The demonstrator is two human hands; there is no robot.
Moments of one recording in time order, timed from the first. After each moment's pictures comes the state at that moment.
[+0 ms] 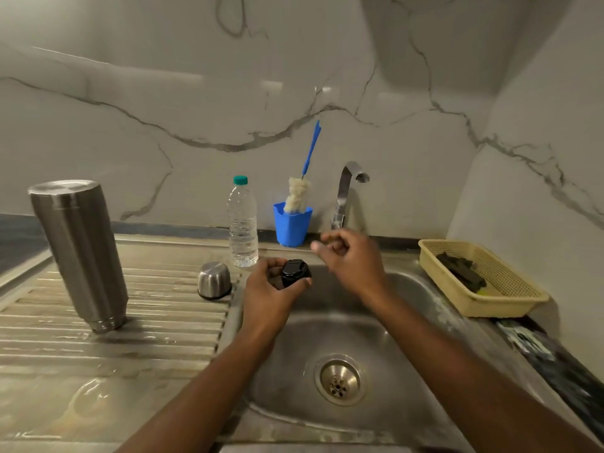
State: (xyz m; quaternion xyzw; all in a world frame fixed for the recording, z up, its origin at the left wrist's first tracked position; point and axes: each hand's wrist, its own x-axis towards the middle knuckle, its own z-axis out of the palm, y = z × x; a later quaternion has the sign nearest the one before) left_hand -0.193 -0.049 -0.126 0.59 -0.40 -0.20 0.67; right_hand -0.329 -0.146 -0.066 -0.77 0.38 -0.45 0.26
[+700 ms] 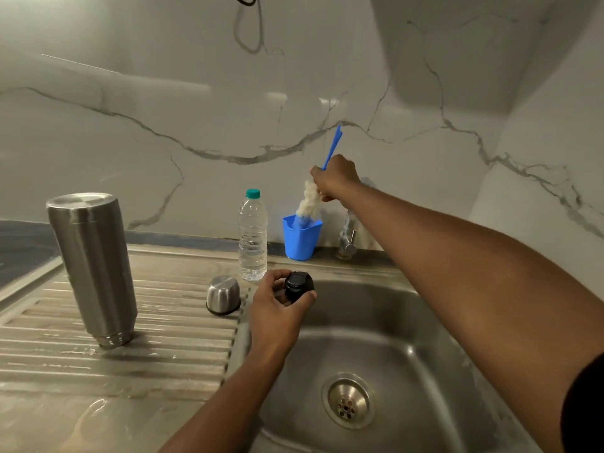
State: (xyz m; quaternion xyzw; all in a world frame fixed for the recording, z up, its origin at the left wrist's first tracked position) left_hand -0.188 -0.050 -0.128 0.59 -0.38 -0.18 0.69; right_hand -0.216 -0.254 0.071 -0.75 0.49 -0.37 0.24
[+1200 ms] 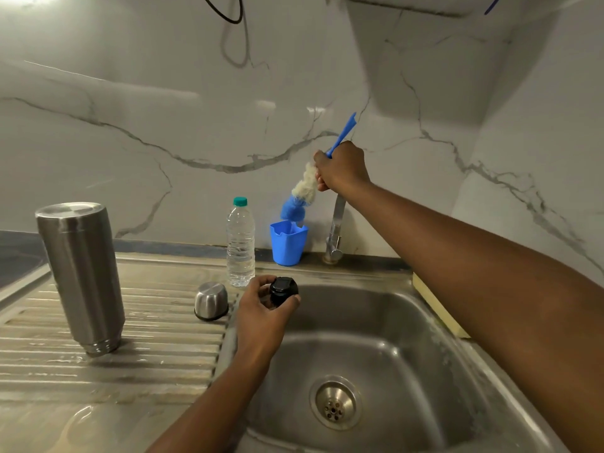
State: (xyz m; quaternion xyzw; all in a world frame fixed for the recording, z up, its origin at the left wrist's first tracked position) left_hand -0.187 -0.050 -0.127 0.59 -0.37 -0.18 0.69; right_hand -0.252 -0.243 0.101 -0.73 0.44 -0.48 0.21
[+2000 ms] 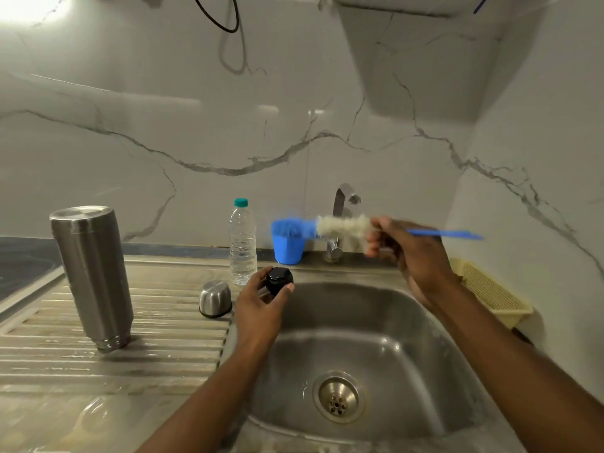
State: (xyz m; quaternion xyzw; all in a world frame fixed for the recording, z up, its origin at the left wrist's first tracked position) left_hand -0.189 -0.045 -0.120 0.56 -0.37 -0.19 0.71; right_hand -0.411 -0.131 0.000 -0.62 0.25 -0.54 0.52
